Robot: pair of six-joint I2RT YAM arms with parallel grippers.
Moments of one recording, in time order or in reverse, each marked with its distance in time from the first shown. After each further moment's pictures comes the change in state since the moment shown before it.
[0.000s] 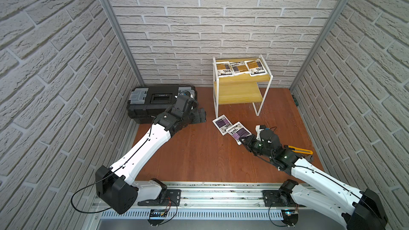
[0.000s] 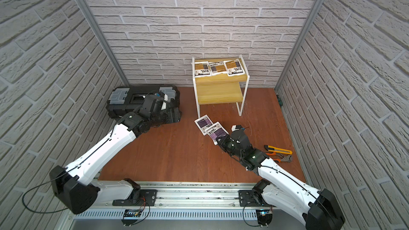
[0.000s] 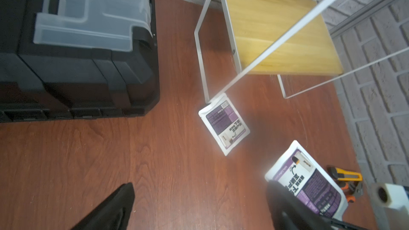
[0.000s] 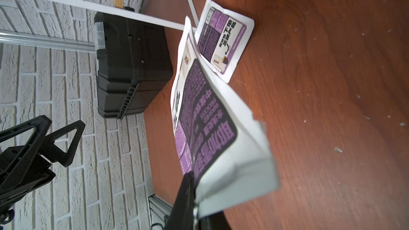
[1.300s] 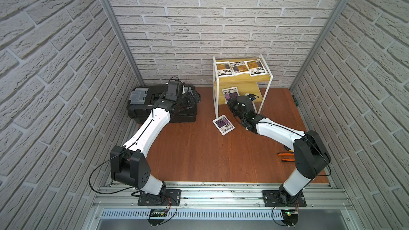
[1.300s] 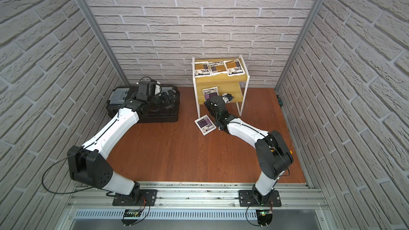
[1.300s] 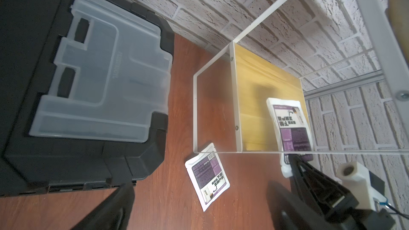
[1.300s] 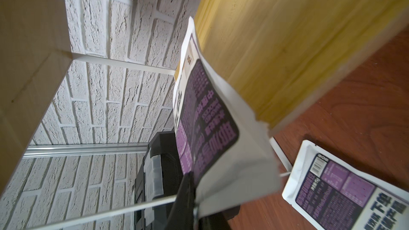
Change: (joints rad) left arm 0.211 0.214 0.128 0.159 0.204 -0.096; right arm -0.084 0.803 0.663 0.337 0.277 0.074
